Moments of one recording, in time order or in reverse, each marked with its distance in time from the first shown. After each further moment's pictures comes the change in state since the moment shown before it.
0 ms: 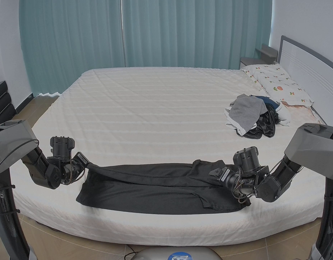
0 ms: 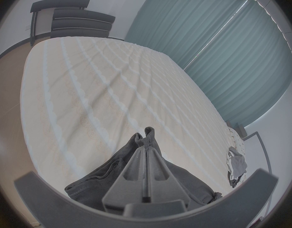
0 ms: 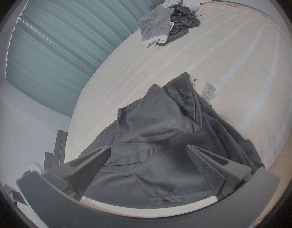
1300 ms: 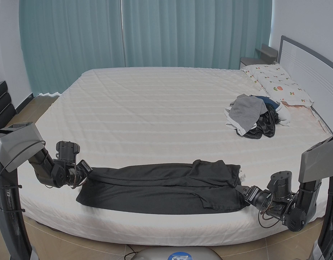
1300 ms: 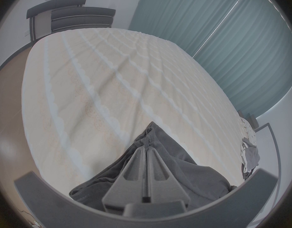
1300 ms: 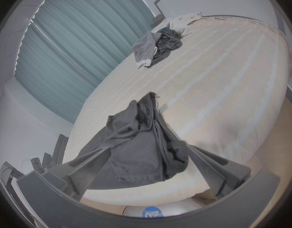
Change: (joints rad) left arm 0.004 0.089 -0.082 0.134 -0.002 0.042; right arm -0.102 -0.011 0.604 -0.717 -0.023 -0.115
